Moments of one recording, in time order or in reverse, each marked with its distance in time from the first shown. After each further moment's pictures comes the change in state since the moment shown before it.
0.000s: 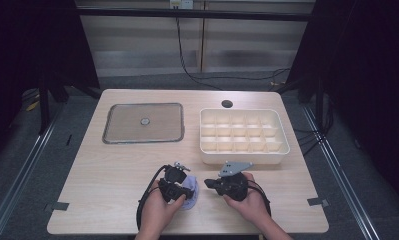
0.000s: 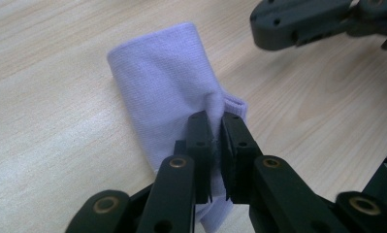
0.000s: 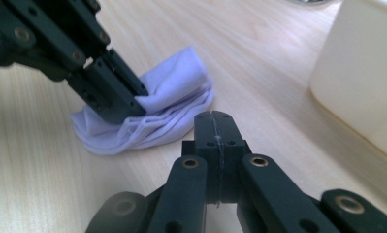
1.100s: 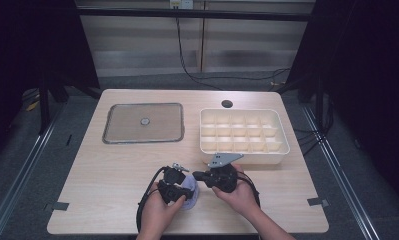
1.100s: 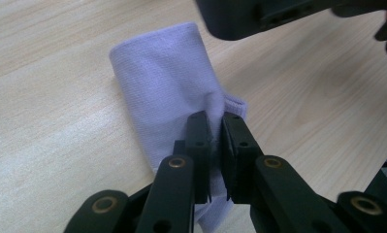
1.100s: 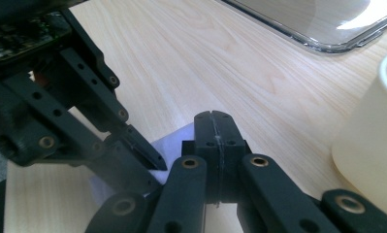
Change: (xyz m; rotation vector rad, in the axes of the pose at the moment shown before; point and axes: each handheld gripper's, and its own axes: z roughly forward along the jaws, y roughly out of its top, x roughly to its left) left arm 0.000 -0.004 -0.001 -0.026 0.001 -0.011; right arm 0.006 0.034 0.019 -0.046 0.051 -0.018
